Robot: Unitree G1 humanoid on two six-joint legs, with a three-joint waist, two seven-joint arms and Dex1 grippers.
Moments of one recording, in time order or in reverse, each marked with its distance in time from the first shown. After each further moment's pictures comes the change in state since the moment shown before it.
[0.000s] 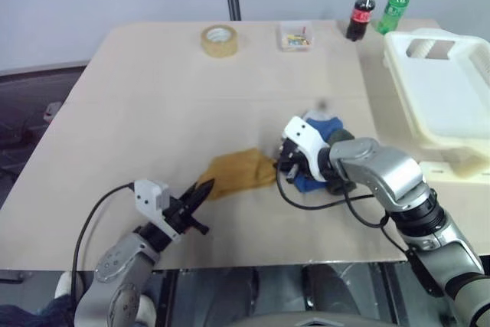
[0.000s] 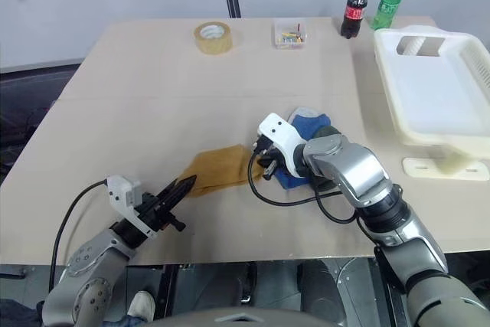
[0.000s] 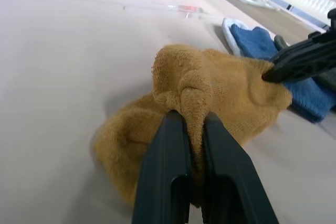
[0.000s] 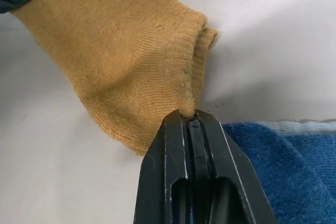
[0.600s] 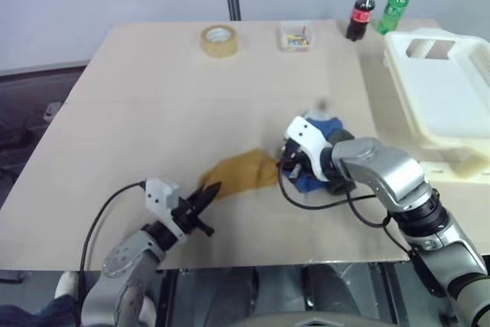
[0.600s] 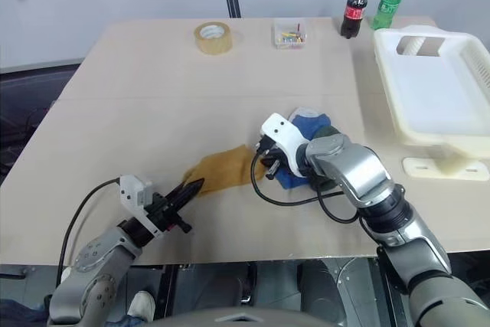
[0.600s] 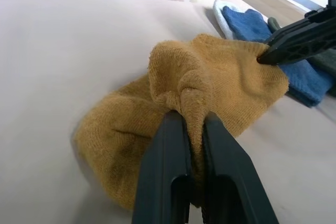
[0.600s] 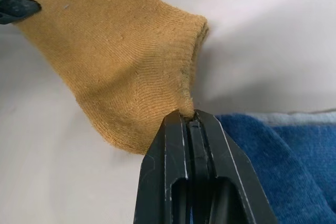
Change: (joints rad) left arm -0.033 0.008 -0.035 0.031 0.031 0.006 -0.016; right arm 0.003 -0.013 0.006 0.002 -0.018 -0.013 0.014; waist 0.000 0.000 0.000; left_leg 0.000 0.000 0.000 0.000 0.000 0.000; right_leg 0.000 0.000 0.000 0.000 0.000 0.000
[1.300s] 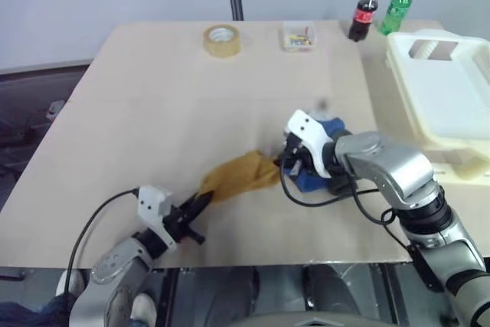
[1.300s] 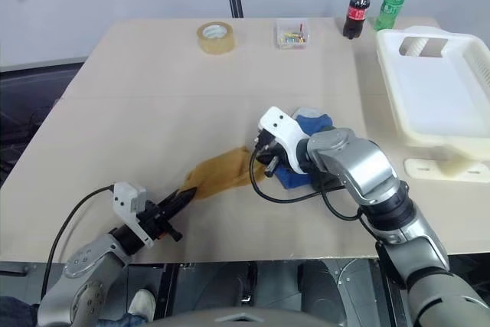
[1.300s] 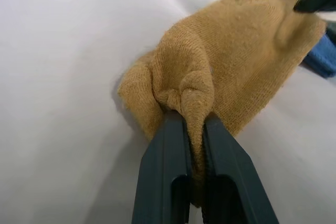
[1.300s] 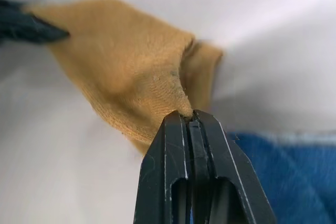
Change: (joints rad) left arm 0.013 0.033 0.024 0.040 0.006 0.007 -0.027; right arm -0.008 -0.015 -0.035 -0.056 -0.002 0.060 0.056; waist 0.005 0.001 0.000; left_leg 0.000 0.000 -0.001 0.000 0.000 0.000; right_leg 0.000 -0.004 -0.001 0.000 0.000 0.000
